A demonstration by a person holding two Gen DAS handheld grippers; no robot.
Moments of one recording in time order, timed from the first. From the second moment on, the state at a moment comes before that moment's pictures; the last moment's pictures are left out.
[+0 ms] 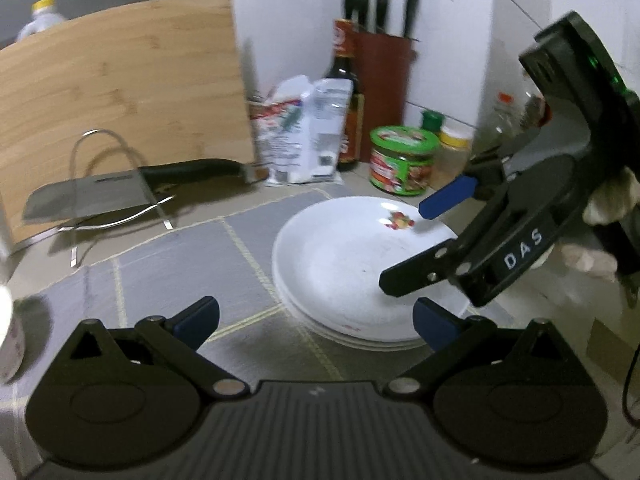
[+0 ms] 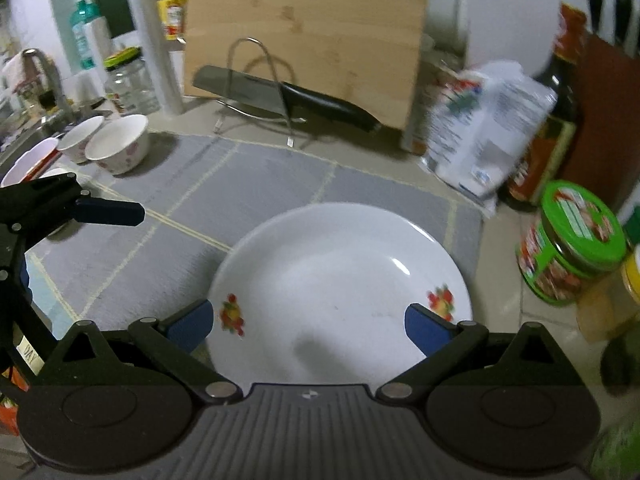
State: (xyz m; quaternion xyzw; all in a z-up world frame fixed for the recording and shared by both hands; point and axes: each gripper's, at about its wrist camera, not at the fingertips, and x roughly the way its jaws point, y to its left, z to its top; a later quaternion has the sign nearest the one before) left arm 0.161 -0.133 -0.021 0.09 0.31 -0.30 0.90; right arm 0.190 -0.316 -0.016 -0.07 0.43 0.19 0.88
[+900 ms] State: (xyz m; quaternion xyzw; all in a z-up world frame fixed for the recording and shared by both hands) left arm 0.087 0.033 -0.035 0.03 0.33 -0.08 0.94; right arm 0.191 -0.153 -0.017 -0.09 0.40 0.32 0.86
